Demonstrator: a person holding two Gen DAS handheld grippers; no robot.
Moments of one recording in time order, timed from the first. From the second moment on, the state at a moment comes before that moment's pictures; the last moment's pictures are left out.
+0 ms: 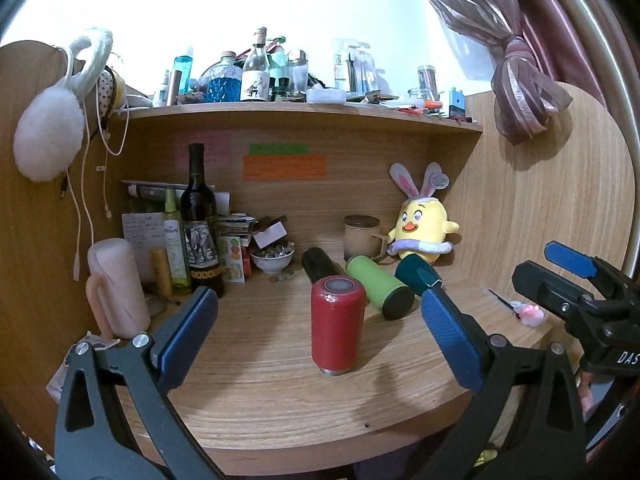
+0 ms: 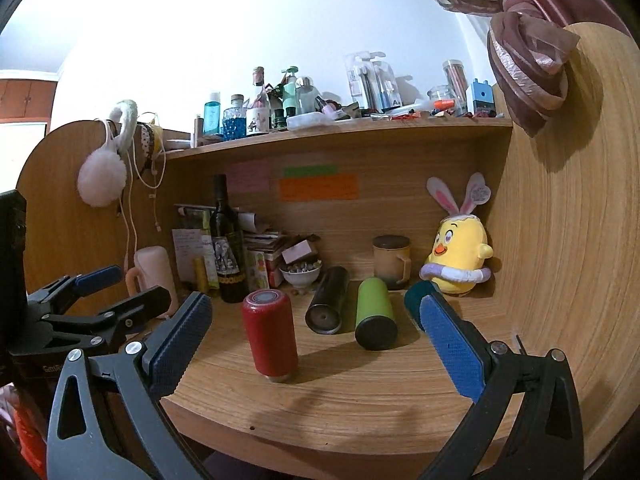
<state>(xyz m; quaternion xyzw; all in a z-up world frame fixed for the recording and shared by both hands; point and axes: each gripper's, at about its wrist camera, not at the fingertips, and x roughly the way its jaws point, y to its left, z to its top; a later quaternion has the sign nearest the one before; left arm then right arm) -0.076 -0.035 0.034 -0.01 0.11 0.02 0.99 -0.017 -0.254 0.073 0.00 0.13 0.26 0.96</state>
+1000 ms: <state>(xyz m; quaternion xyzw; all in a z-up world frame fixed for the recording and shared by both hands) -0.073 -0.033 0.032 -0.01 0.12 0.01 0.99 -0.016 -0.248 0.070 0.00 0.14 0.26 0.96</state>
